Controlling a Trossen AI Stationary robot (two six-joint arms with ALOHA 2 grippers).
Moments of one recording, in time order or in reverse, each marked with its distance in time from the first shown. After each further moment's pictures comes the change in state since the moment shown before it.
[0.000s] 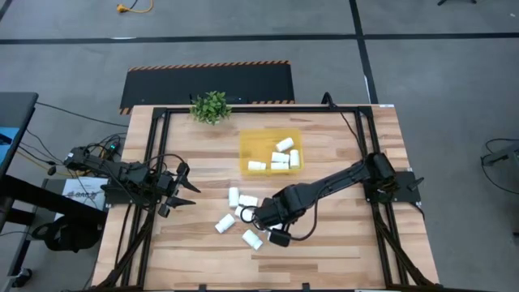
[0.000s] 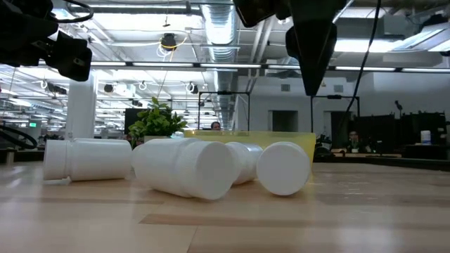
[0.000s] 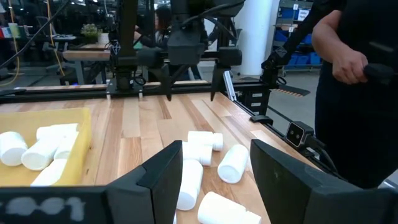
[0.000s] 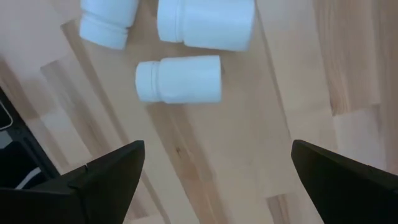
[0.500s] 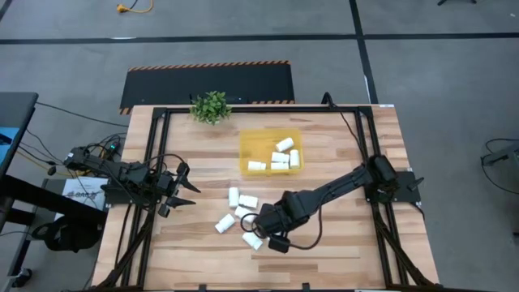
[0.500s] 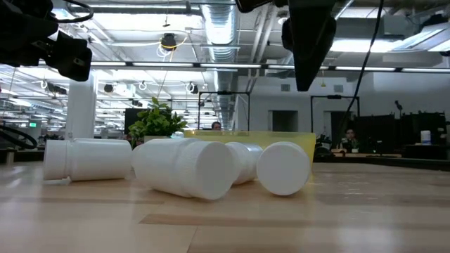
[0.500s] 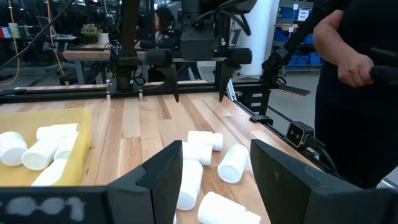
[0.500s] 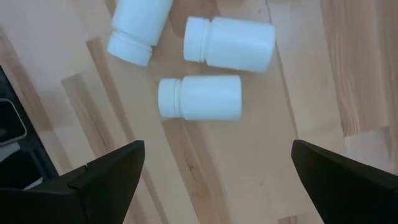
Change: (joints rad) left arm 0.000 0.000 0.000 0.000 0.000 0.000; right arm 0.051 0.000 -0.001 0.070 0.073 0.014
